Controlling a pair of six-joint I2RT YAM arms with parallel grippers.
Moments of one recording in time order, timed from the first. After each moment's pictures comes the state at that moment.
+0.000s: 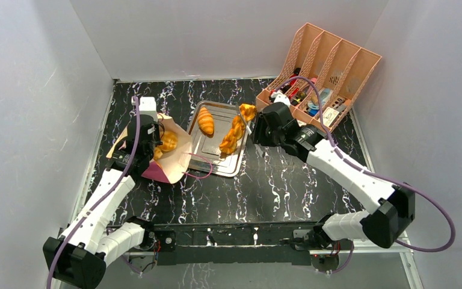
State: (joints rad) left arm -0.32 0.97 0.88 -0.41 -0.45 -0.06; right arm 0.71 1.27 1.21 -0.64 0.24 0.63
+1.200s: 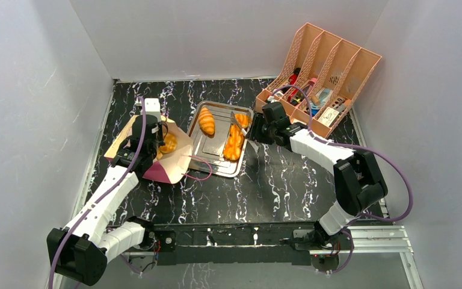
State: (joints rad) left arm -0.32 1.02 0.85 -0.36 -0.43 -0.06; right arm 0.49 1.60 1.08 -0.23 -0.03 0.62
